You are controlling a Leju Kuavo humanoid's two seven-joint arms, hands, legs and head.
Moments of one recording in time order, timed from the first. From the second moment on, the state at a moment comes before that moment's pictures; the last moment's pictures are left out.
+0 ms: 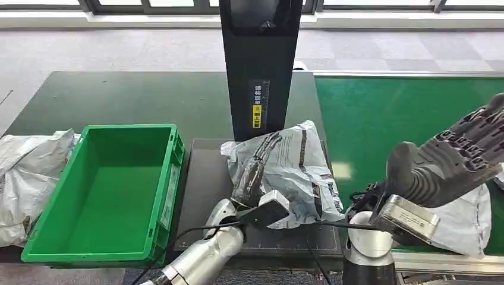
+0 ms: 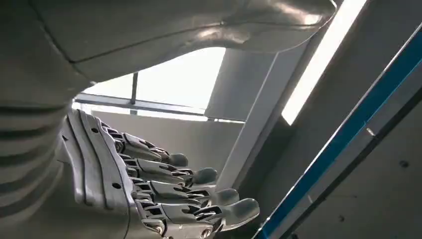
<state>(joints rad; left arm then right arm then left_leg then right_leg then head) -0.44 -0.37 -0.63 -0.78 -0.46 0.52 -0.50 -0.23 0.30 0.12 -1.75 0.59 -0.70 -0.70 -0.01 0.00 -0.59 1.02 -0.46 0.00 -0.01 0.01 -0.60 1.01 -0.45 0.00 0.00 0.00</state>
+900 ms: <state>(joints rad) -0.53 -0.38 -0.97 -0.51 -0.54 0.42 -0.27 -0.22 0.30 0.11 -1.75 0.56 -0.70 -0.70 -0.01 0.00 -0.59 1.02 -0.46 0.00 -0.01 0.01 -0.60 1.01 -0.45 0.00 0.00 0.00</state>
